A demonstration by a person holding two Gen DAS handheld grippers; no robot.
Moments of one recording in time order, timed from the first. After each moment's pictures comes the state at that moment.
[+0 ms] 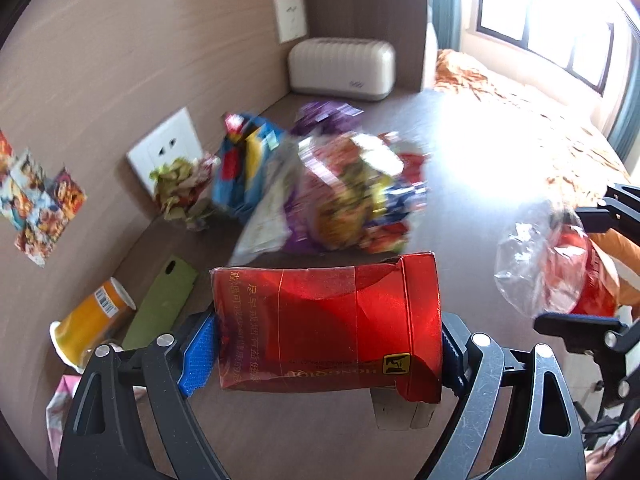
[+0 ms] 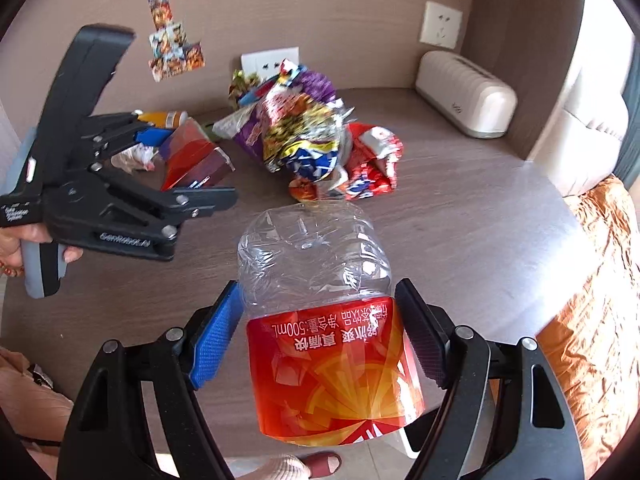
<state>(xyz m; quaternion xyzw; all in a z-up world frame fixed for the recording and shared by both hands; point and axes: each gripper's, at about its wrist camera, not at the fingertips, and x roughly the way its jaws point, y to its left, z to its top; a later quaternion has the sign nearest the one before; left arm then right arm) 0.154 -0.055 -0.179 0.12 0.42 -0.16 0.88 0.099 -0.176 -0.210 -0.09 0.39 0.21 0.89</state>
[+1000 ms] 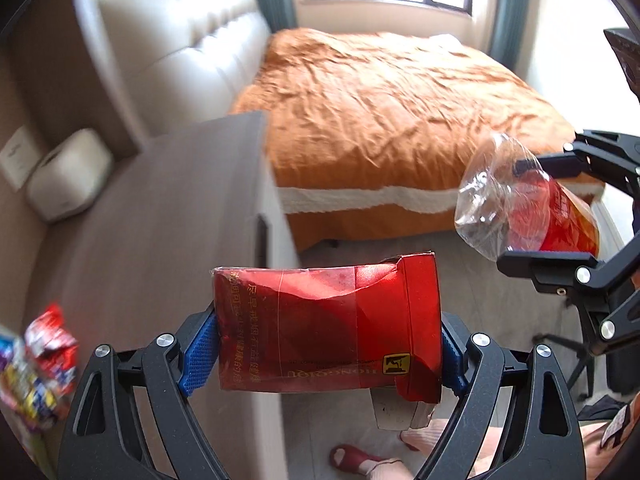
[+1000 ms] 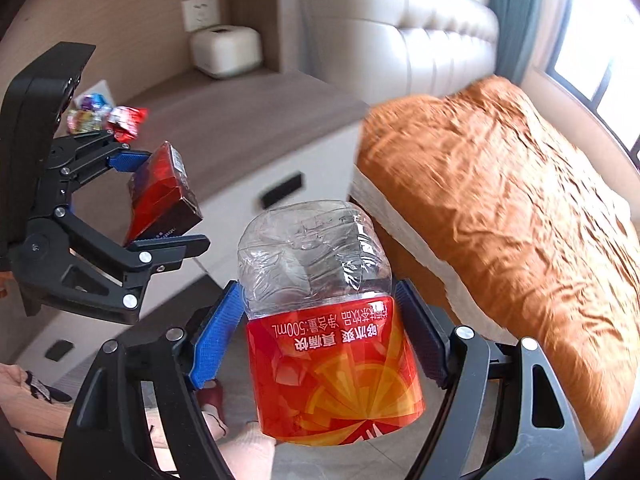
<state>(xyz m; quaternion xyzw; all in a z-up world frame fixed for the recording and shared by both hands) 0.104 -0.372 -0.196 0.23 0.41 -0.37 0.80 0.011 -0.450 -0.244 0.00 0.43 0.00 0.90</state>
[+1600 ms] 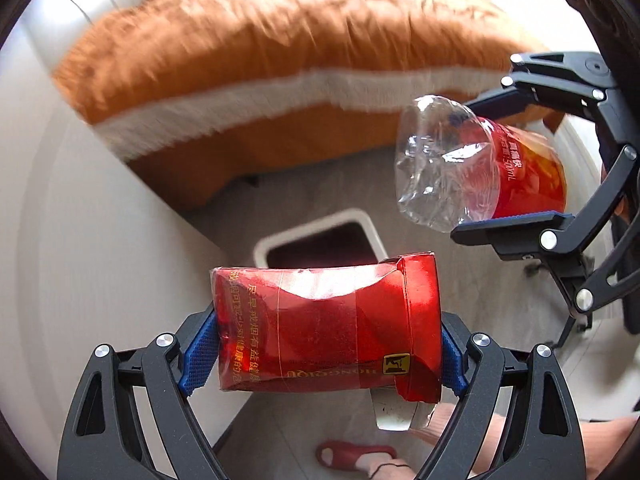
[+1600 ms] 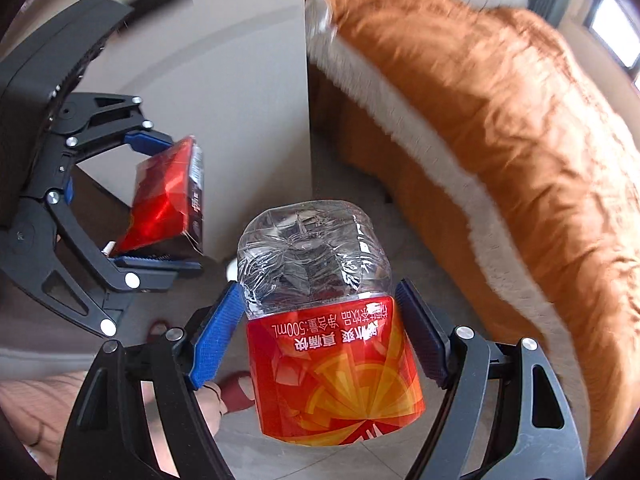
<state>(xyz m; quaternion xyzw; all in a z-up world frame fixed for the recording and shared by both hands) 0.135 -0.504 -0.481 0.30 0.50 -0.46 0.67 0.081 -0.547 -0.516 -0.02 0.54 0.07 0.84</state>
